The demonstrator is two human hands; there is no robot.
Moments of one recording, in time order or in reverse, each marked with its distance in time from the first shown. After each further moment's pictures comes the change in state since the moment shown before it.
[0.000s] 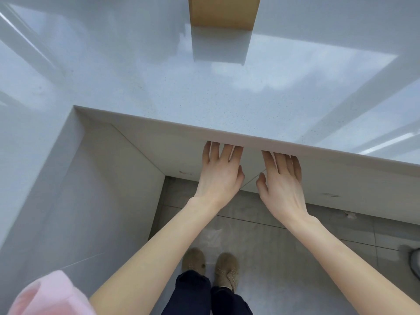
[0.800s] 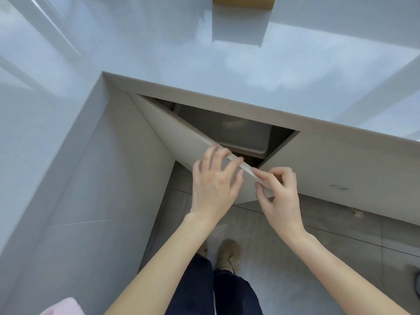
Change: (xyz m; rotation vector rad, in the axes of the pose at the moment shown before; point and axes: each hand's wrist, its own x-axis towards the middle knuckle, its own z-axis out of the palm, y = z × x) left_hand -0.081 0.010 -0.006 -0.112 0.150 -0.218; right_hand -0.074 -0.016 0.007 0.469 0.074 0.003
